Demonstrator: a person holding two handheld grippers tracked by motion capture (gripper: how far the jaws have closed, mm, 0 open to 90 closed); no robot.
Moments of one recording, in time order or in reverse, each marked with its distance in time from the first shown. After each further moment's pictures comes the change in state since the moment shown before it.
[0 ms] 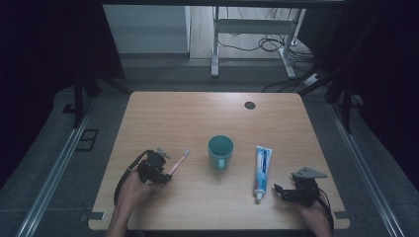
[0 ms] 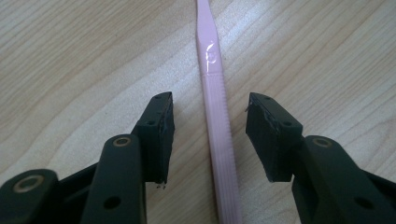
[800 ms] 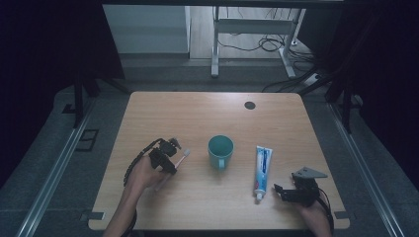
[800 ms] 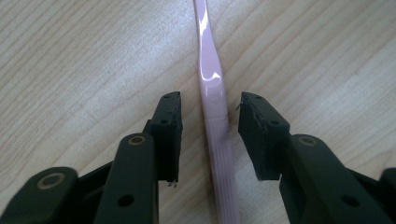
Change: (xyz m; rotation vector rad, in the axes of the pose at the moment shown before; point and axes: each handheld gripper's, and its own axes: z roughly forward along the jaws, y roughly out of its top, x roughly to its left) left arm 0.007 0.051 0.016 0.212 -0.032 0.000; right arm 0.000 0.000 0.000 0.000 -0.001 0.000
